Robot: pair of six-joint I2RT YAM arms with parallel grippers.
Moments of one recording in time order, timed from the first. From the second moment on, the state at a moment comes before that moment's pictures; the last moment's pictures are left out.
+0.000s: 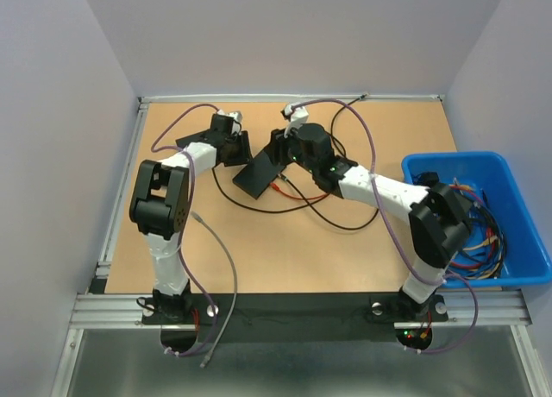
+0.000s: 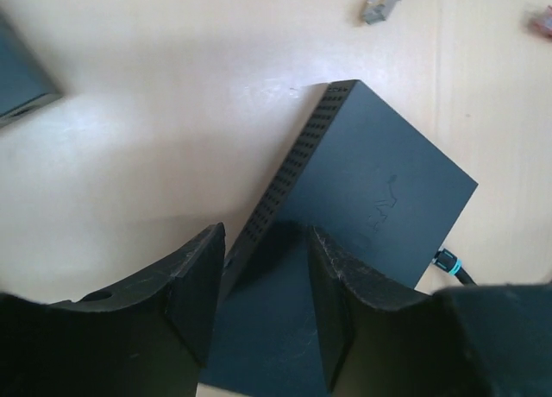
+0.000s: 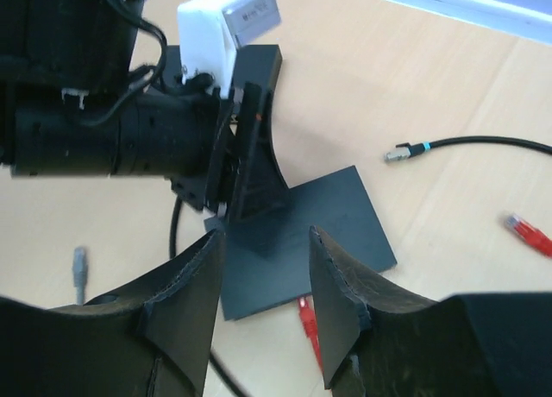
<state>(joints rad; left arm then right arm) -0.27 1.96 1.32 -0.19 0.17 -0.35 0.73 1.78 1.30 0.25 0.04 0.23</state>
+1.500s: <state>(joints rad) -0.23 0.56 0.88 -0.50 -0.29 -0.40 1.14 2.40 1.93 -0.14 0.07 0.30</state>
